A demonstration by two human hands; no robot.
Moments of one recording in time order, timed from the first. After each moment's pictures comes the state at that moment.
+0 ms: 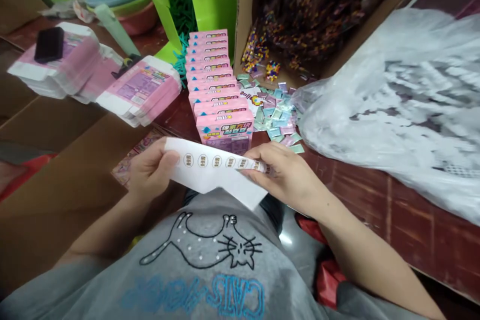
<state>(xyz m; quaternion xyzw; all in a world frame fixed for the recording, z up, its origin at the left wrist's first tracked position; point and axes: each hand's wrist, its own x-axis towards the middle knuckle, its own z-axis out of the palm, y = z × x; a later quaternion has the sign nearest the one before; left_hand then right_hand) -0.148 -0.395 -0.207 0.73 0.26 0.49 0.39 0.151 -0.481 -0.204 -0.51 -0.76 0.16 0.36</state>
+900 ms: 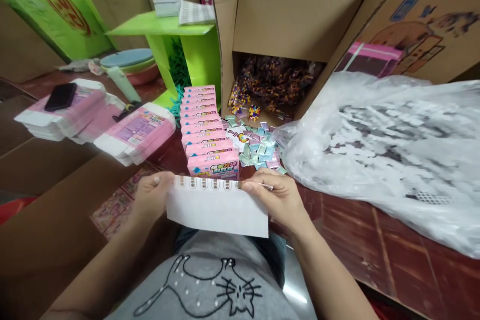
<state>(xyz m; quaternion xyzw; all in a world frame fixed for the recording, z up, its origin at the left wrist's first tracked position) -0.131 -0.354 -0.228 0.57 0.40 0.49 0.52 0.157 -0.461 -0.214 -0.48 -0.61 0.23 0.59</state>
